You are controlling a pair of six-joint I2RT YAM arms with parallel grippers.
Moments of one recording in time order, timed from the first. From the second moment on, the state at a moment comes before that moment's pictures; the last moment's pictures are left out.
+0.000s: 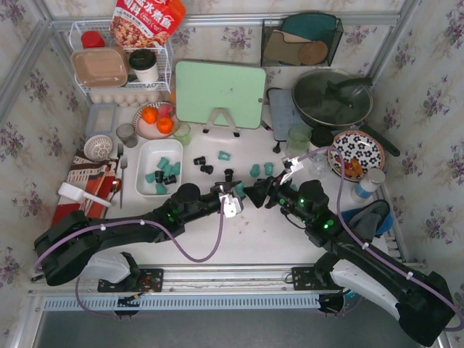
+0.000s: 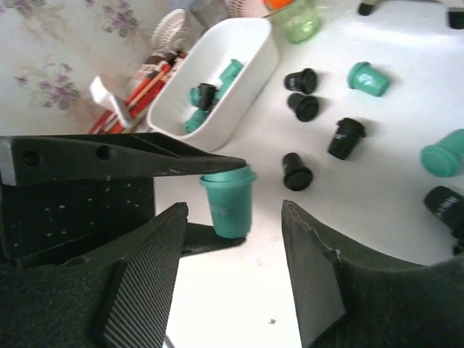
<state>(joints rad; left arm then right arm) -1.00 1.35 0.56 0.72 0.22 0.65 0.68 0.79 0.40 0.29 -0.13 0.54</state>
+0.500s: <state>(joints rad) -0.57 1.26 0.59 0.46 -0.24 0.24 0.68 1.07 0.49 0.14 0.15 0.25</state>
